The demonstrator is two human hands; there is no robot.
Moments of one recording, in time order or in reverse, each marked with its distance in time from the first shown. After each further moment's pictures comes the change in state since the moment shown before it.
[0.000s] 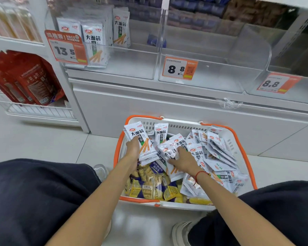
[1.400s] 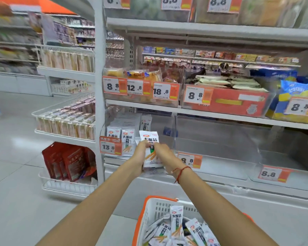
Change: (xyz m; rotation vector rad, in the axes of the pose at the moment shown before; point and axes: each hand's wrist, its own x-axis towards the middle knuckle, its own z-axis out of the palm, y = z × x) left_hand -0.131 0.245 -0.019 0.036 -0.199 0.339; right_hand -0.051 -0.280 -0.176 0.617 0.180 -0.252
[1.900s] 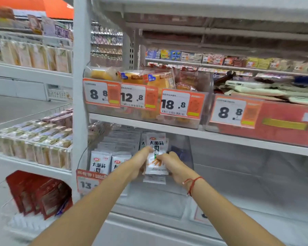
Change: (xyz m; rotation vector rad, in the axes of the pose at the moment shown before) left_hand 0.195 0.066 -0.014 0.191 0.056 0.003; right_hand 0.201 -0.008 -0.001 0.134 -0.039 0.035
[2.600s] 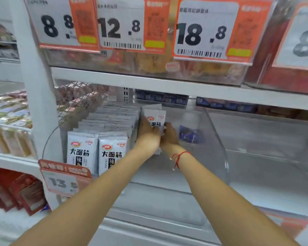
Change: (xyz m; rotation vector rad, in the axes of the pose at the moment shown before) left_hand 0.104 -0.020 0.023 0.440 0.385 0.440; right_hand 0.135 0.040 0.043 -0.272 0.198 -0.289
